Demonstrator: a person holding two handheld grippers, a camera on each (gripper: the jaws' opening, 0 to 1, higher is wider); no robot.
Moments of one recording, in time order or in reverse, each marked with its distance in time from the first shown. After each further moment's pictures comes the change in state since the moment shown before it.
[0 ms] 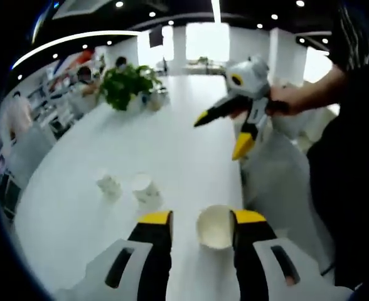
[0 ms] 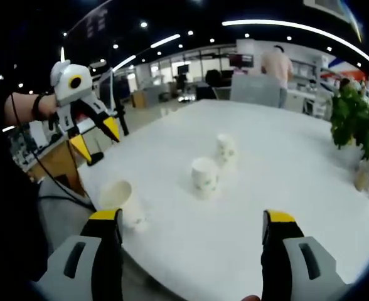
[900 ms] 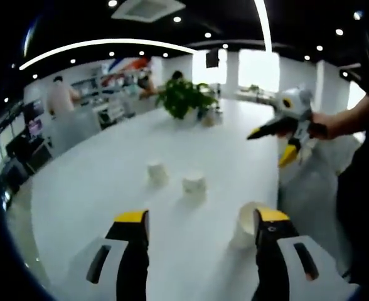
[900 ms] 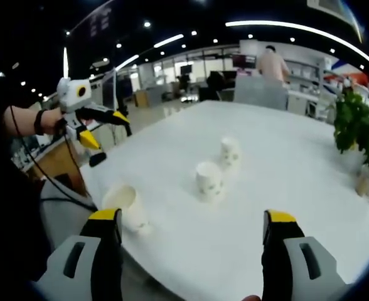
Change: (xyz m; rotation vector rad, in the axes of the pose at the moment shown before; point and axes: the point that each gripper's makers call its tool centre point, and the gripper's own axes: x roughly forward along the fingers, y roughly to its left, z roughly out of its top) left arm -0.046 0.051 -0.036 -0.192 -0.179 0.294; right arm 0.001 0.006 0.005 -0.022 0.011 0.014
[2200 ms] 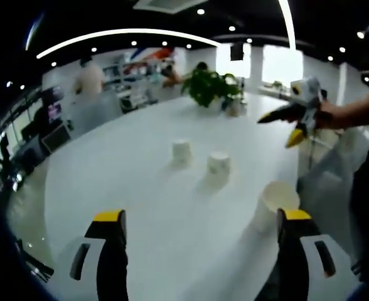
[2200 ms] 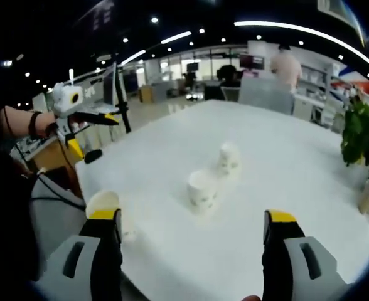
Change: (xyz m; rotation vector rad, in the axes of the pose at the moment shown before) left arm -0.016 0.032 -0.034 -0.069 0.061 0.124; right arm 0.043 -0.021 0.021 -0.059 0.014 0.027
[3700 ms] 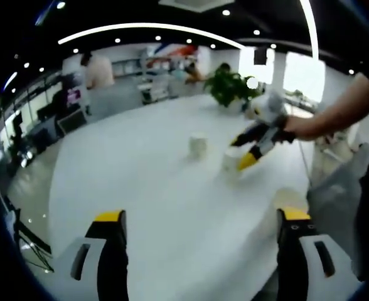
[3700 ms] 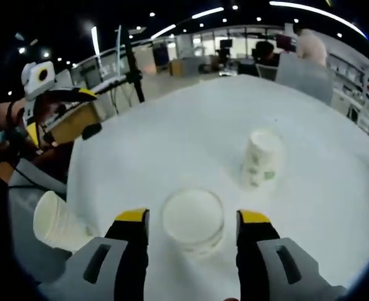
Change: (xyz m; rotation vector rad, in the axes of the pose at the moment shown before) left arm -0.001 0.014 -0.018 -0.122 -0.005 0.114; right arm 0.139 -0.013 -0.012 -0.104 0.178 0.206
